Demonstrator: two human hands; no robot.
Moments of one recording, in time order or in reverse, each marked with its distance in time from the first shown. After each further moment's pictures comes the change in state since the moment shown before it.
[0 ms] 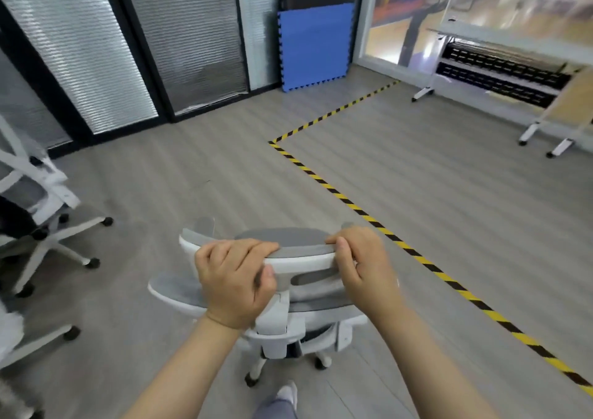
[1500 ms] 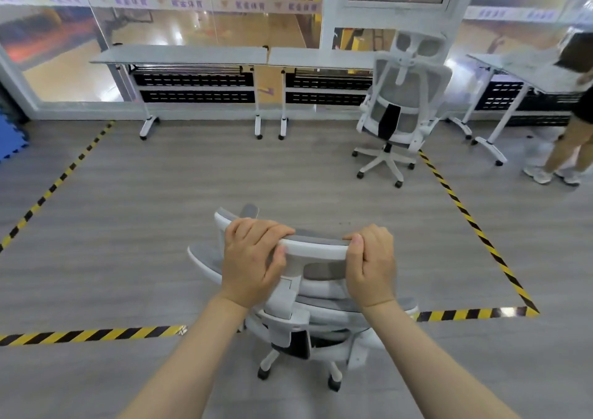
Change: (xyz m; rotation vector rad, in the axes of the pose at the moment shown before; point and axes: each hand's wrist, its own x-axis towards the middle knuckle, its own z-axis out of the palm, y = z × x) left_hand 0.285 0.503 0.572 -0.948 -0.488 0.577; right_hand 0.116 0.498 -0.423 -0.695 0.939 0.487
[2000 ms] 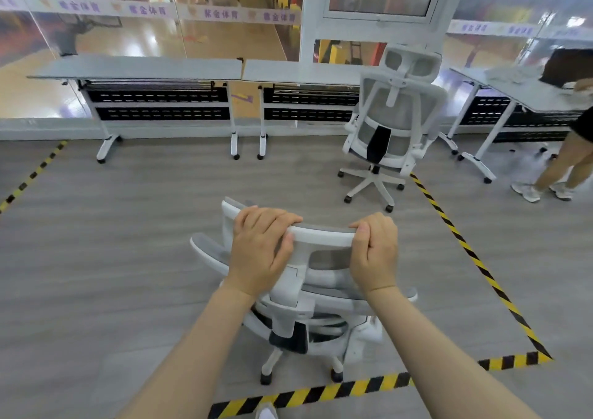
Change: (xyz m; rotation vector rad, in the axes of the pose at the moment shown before) left_hand 0.227 -0.124 0.169 -0.075 -0.011 0.064; right_hand 0.213 0.153 0.148 -0.033 0.047 0.034
